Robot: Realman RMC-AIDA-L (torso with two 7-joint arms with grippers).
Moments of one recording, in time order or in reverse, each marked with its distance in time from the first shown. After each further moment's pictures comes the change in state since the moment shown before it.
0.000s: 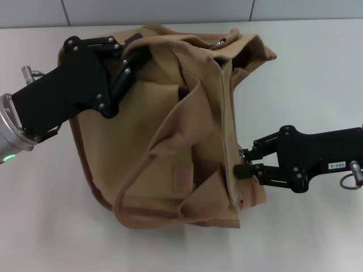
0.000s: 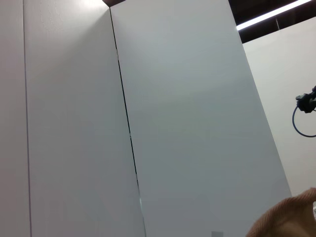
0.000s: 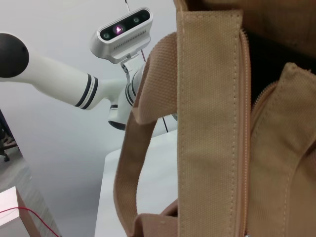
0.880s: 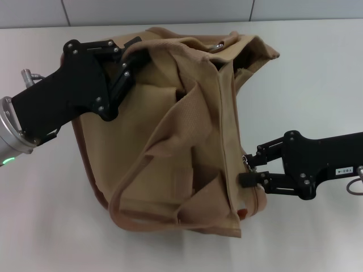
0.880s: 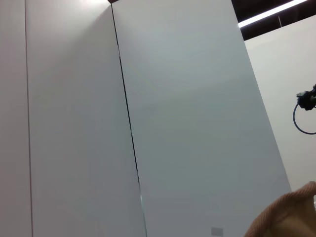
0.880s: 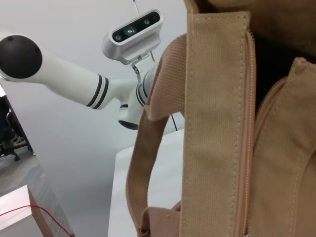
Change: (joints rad) left arm 0.009 0.000 0.003 0.000 0.003 -0.004 0.000; right arm -0.012 -0.006 -0.005 -0.014 -0.001 -0.040 0.010
